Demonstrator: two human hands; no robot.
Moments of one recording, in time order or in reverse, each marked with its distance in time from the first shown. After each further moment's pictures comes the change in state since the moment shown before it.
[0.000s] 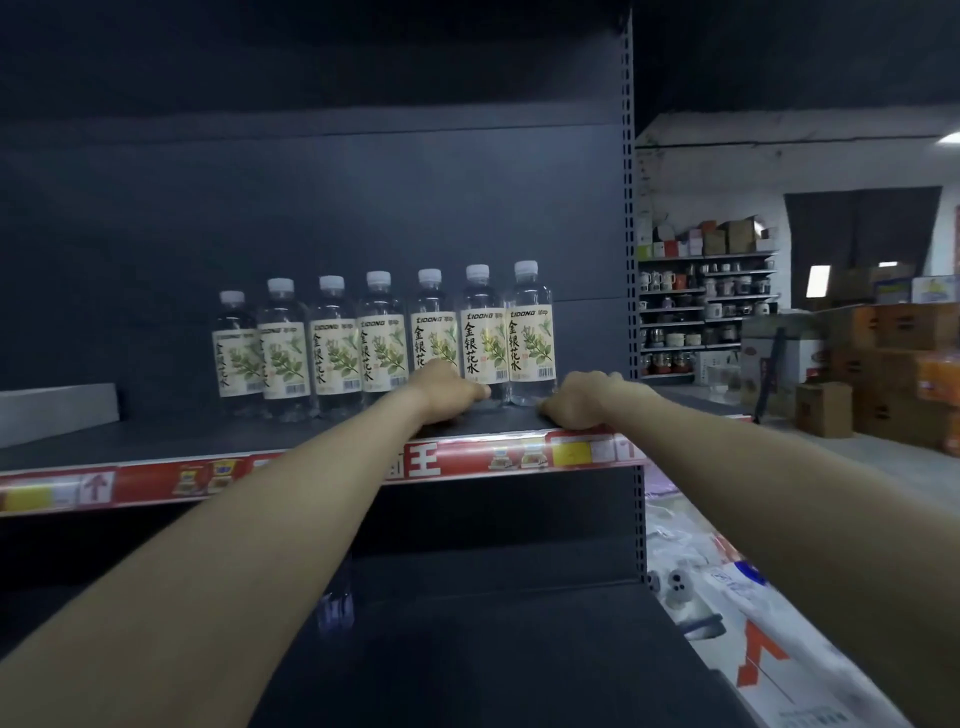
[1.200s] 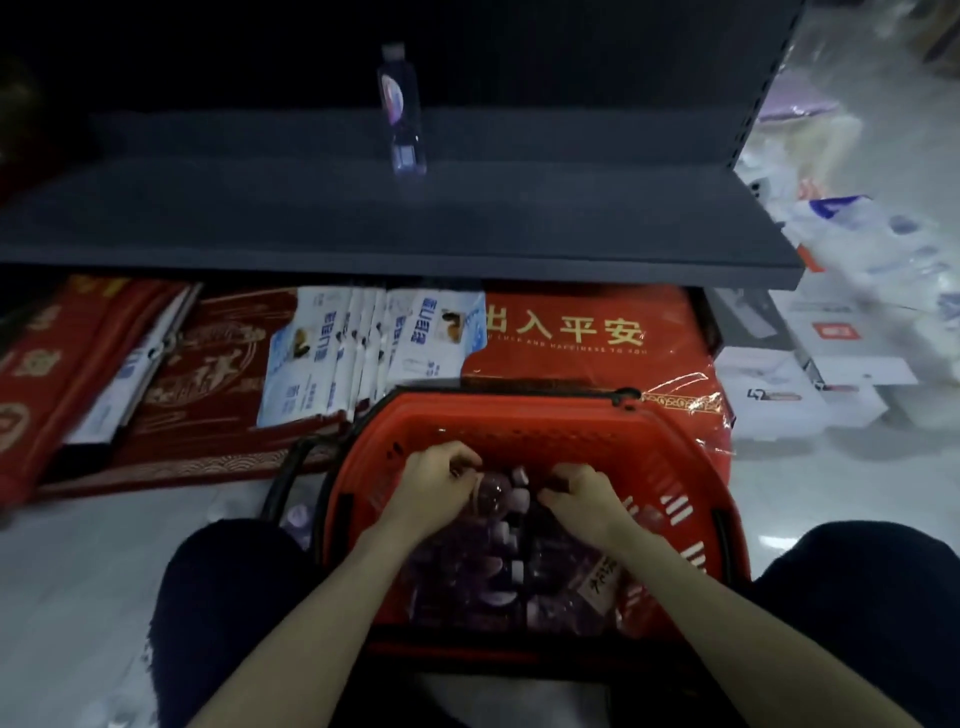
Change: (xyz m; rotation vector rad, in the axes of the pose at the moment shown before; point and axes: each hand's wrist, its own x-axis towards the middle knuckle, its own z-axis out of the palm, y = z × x) left_hand -0.413 -0.335 0.286 -0.103 -0.209 -0.337; right_hand -0.374 0.076 0.454 0.504 -0.604 0.043
